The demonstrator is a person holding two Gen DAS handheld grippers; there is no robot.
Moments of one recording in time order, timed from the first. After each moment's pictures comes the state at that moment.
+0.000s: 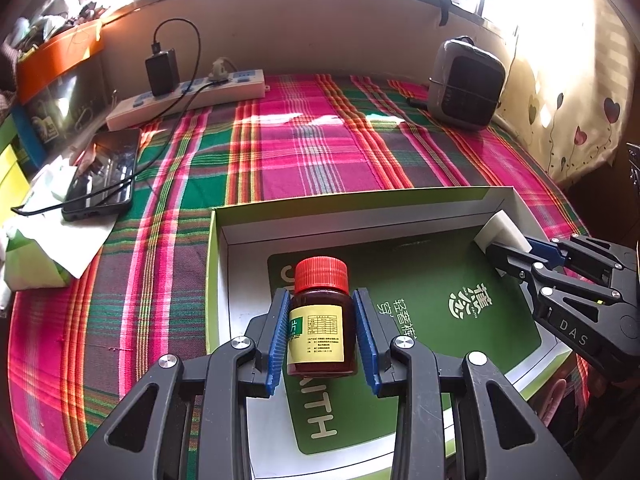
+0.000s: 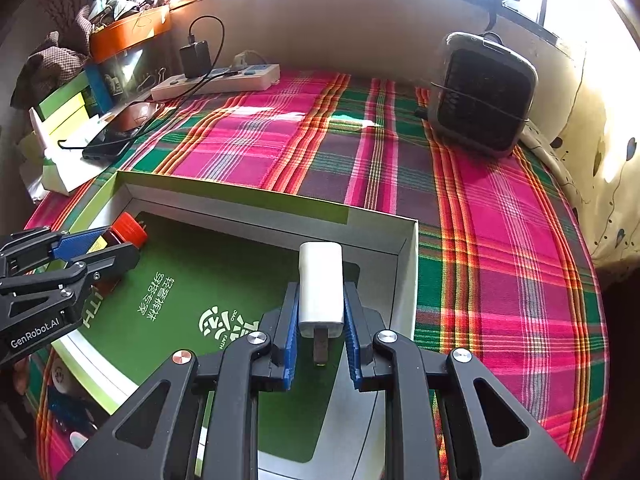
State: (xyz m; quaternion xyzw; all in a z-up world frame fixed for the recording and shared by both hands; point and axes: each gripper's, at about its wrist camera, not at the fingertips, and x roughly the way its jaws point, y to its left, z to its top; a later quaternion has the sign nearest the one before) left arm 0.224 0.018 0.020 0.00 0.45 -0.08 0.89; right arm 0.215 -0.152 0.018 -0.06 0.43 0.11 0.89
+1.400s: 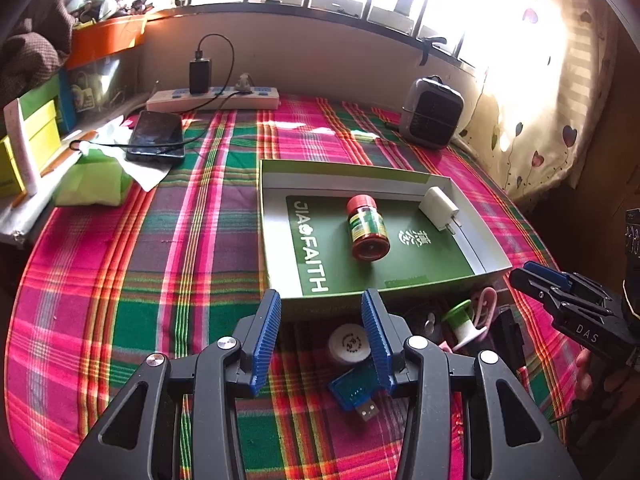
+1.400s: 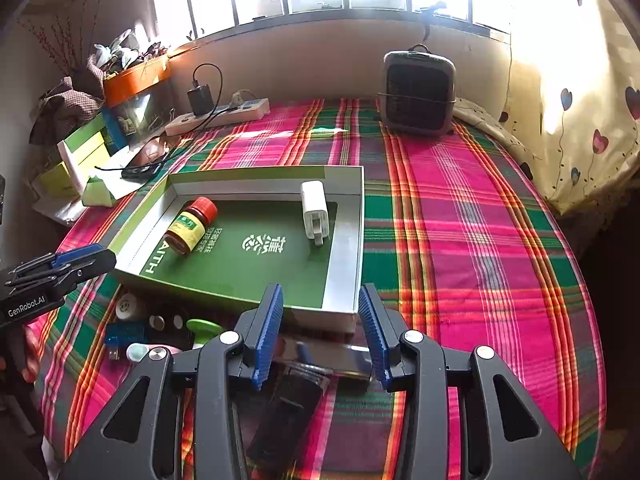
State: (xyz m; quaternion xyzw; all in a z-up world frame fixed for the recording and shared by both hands) left arm 0.110 0.059 0.044 -0.06 0.40 -0.11 0.91; right arm 0.101 -0.183 0.046 0.01 0.39 0.09 0.92
